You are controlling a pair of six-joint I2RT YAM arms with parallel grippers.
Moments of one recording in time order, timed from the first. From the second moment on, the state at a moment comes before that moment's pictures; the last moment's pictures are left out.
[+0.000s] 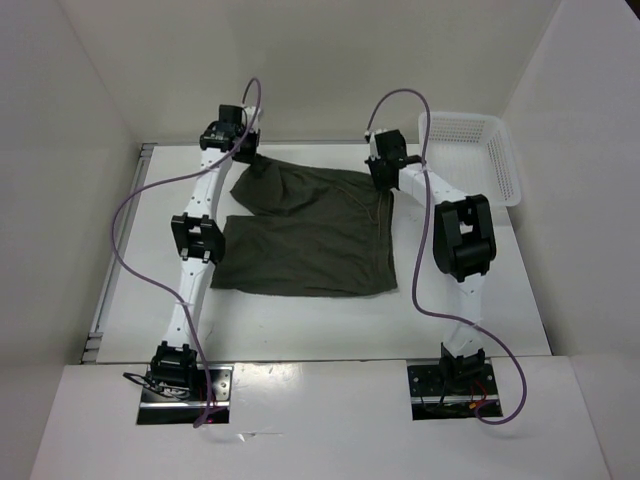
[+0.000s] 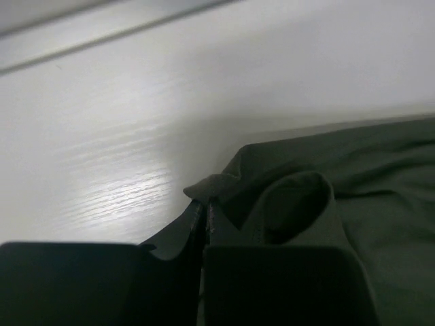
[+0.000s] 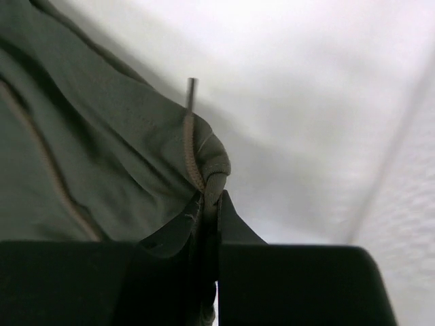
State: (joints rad) left arm -0.09 2.94 3.10 -0.95 0.18 0.07; right arm 0.26 2.14 1.66 -0.39 0.13 -0.12
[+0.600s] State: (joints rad) left arm -0.10 2.55 3.12 -1.21 0.13 0.07; right arm 0.35 1.67 1.37 -0.35 0.13 -0.28
